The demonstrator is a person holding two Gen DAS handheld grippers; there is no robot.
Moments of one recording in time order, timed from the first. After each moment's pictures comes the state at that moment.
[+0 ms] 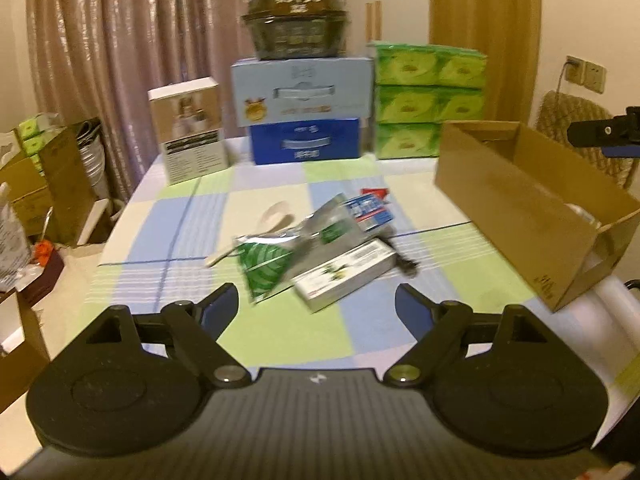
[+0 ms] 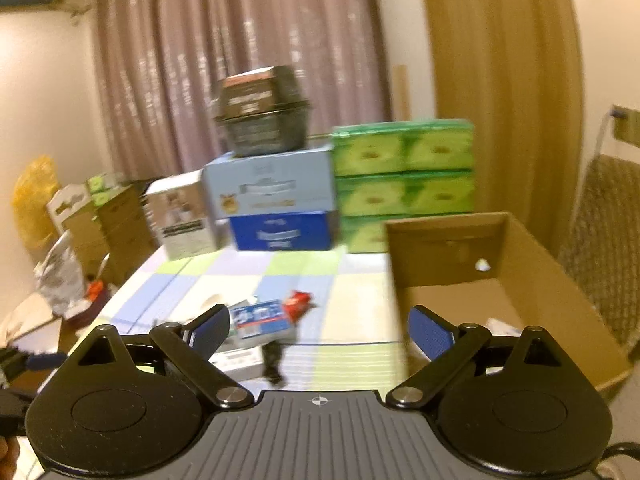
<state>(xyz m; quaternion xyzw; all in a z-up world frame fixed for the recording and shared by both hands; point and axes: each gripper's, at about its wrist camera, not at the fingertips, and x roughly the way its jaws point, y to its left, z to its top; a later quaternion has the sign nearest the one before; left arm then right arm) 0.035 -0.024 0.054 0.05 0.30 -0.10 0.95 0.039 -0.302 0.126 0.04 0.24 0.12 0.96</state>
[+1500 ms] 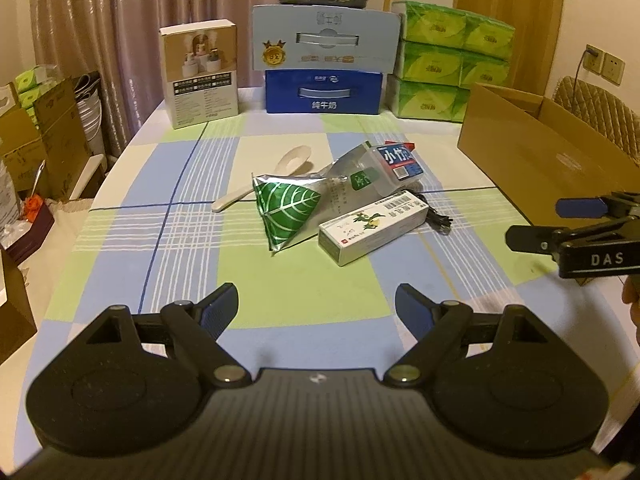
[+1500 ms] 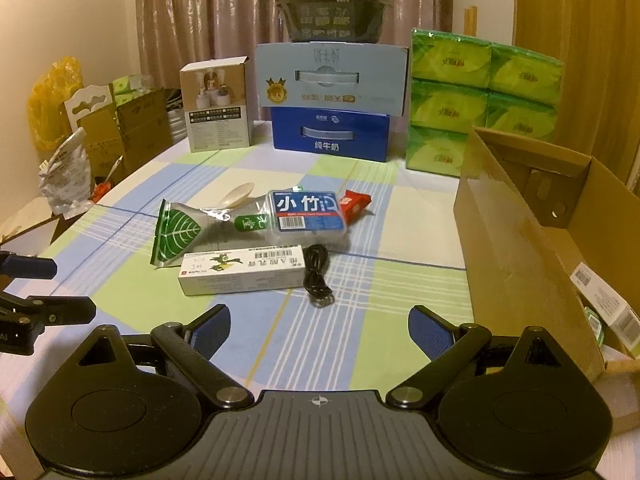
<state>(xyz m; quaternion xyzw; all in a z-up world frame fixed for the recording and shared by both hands) 0.058 0.004 0.007 0.02 0.35 -0.11 0.93 0.071 -0.236 0.015 -0.04 0.32 0.15 0.93</state>
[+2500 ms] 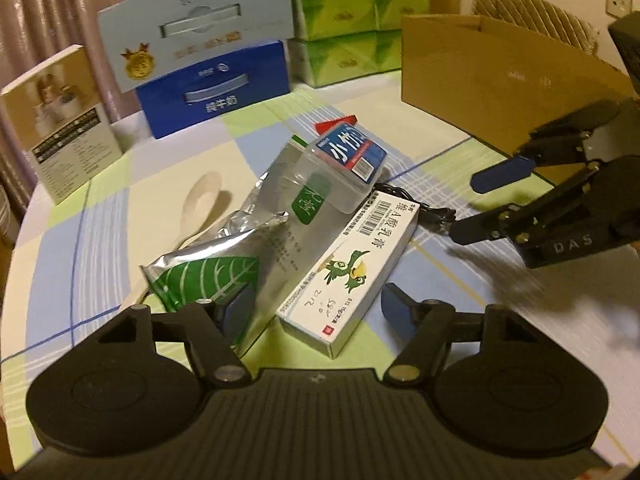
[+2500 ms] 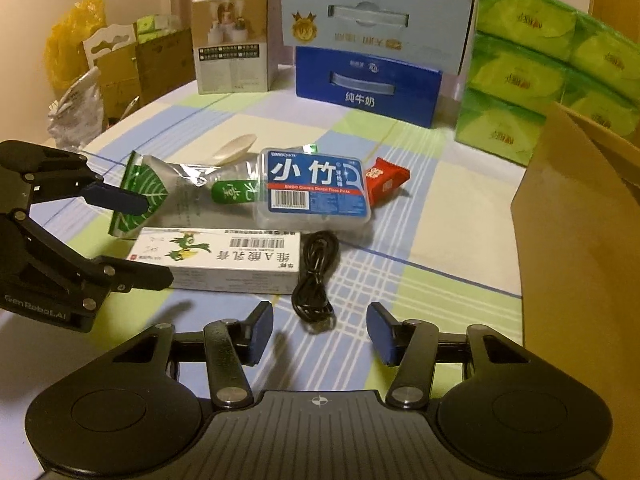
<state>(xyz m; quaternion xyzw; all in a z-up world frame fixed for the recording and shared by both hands) 0.181 -0.040 -0.043 0.16 0.35 -0.26 0.89 0.167 -0.224 -0.033 -0.10 0.38 0.20 0.90</state>
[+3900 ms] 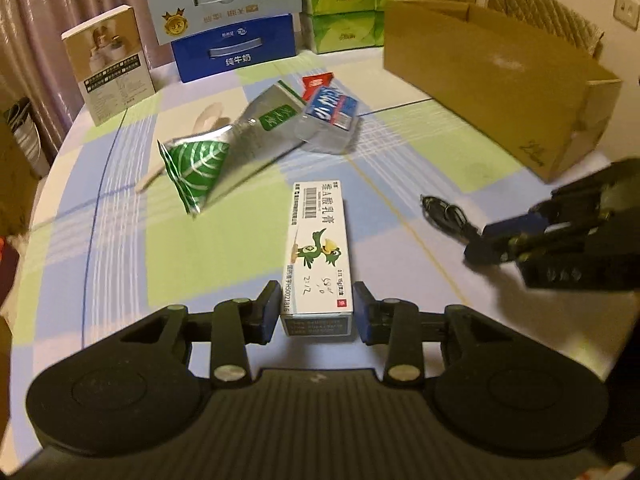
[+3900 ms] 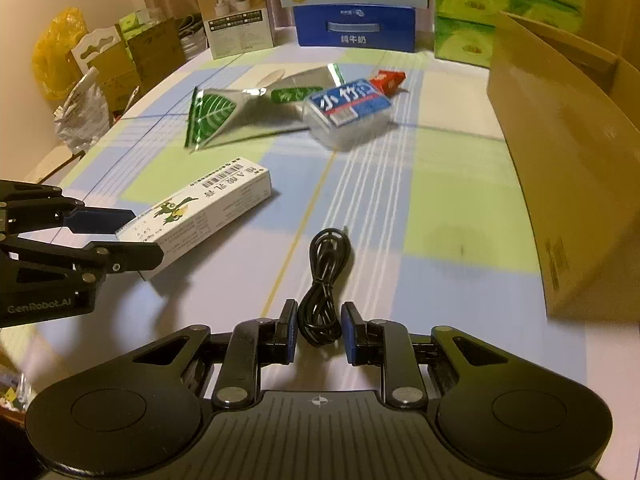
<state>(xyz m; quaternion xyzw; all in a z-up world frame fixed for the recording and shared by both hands) 0.043 -0.040 -0.021 0.12 0.40 -0.20 0.89 0.028 -0.233 -0.025 -0.02 0.45 0.17 0.88</state>
